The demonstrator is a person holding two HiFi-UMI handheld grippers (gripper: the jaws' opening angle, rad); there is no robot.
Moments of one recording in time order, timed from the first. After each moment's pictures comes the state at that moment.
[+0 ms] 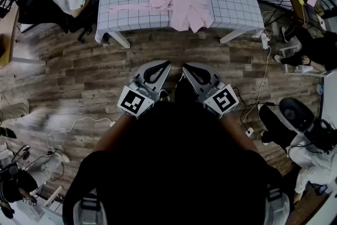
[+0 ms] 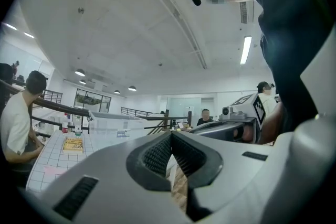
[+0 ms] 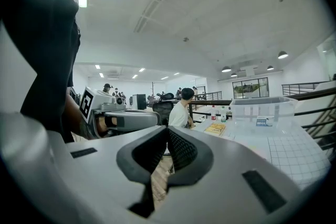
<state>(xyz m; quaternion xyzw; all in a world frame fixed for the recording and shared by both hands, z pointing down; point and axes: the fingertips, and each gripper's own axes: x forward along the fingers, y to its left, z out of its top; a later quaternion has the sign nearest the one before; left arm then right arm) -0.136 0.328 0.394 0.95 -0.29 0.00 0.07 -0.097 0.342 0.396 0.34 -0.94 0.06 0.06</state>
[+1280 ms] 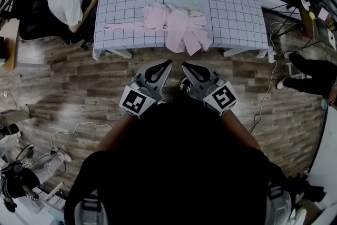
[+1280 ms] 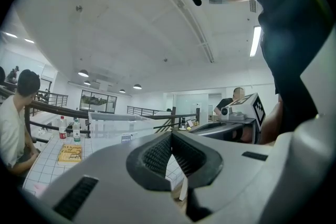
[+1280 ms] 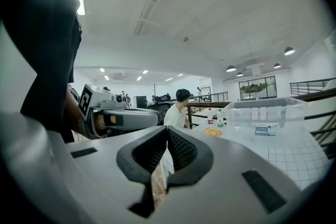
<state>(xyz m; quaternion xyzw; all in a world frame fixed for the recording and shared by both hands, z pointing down) -0.058 0.178 0.397 0.94 -0.32 0.02 0.06 -0.025 0.187 0.403 0.30 -0.95 0.06 0.05</state>
